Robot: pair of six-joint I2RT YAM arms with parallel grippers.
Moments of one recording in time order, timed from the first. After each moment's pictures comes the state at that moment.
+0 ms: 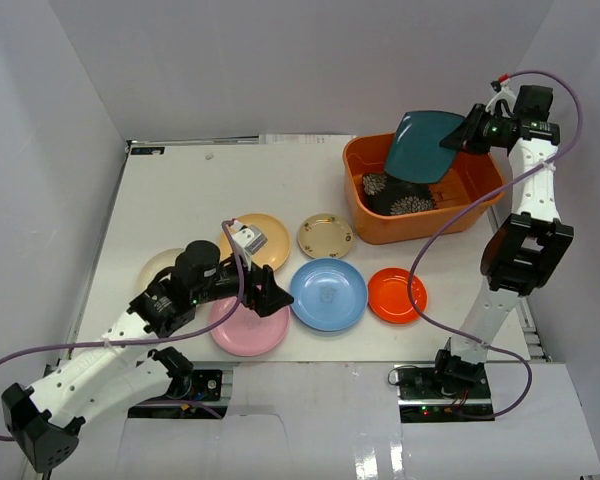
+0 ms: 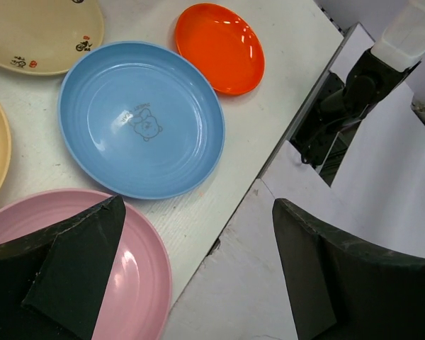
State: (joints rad) left arm -0.72 0.77 0.69 -0.32 0.39 -0.32; right arm -0.24 1.96 2.02 -0.71 -0.73 0.18
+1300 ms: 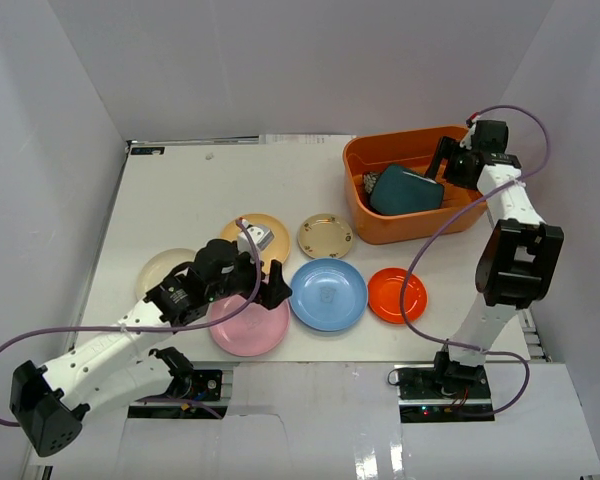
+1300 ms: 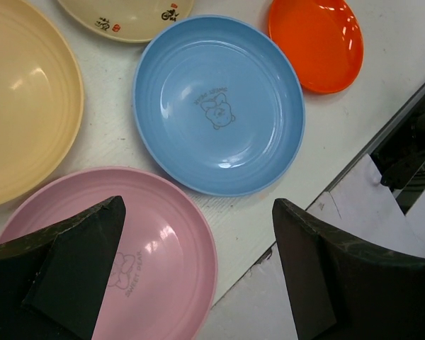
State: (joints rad) left arm -0.78 0.88 0.69 -0.34 0.14 -0.31; right arm -0.13 1.88 1.59 -0.52 -0.23 0.15
